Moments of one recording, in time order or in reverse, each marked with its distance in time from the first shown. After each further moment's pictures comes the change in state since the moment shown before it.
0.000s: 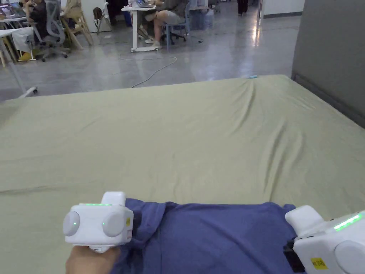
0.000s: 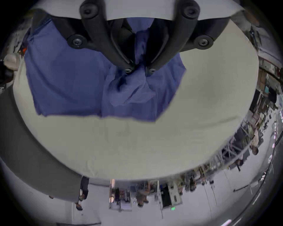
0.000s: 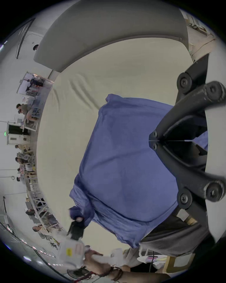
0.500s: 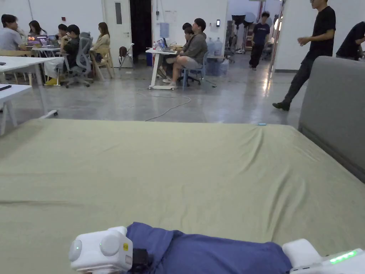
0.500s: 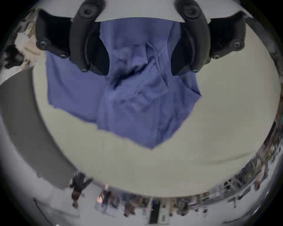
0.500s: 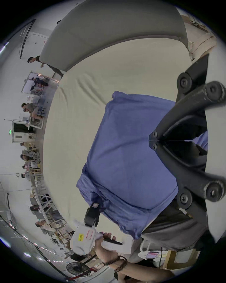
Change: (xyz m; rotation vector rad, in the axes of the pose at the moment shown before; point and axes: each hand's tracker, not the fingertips) left arm -0.042 -0.027 0.009 -0.013 -0.217 0.276; right arm -0.026 -0.001 0.034 0.060 0.020 0.004
